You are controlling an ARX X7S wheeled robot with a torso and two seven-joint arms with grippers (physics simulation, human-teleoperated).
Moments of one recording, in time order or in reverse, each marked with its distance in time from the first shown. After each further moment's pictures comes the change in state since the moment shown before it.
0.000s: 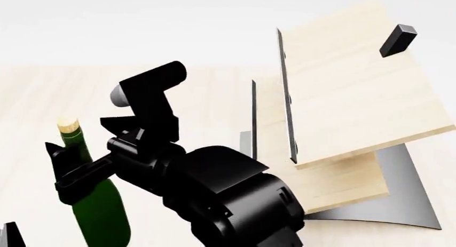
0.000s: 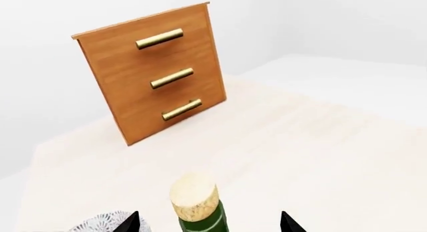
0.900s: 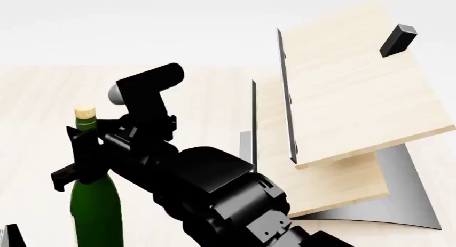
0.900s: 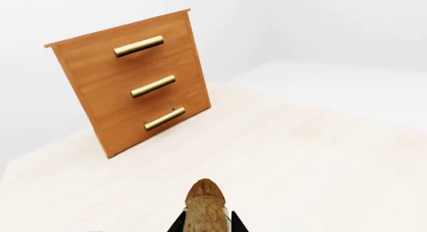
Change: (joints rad) left arm -0.001 -0.013 0.013 -0.005 0.005 0.007 -0.018; right arm 0.160 0.048 -0.508 0.215 0.433 -0.417 0.153
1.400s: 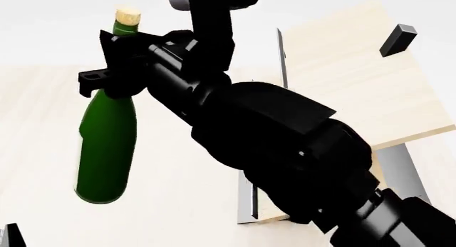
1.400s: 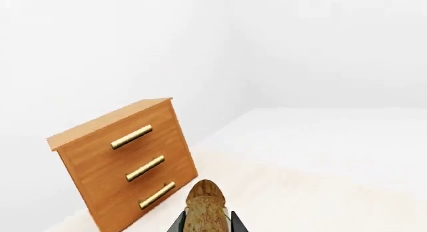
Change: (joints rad) left arm -0.003 -0.005 0.005 0.006 0.009 -0.008 -0.010; right arm 0.134 0.239 0.159 -0.326 0.266 0.092 0.244
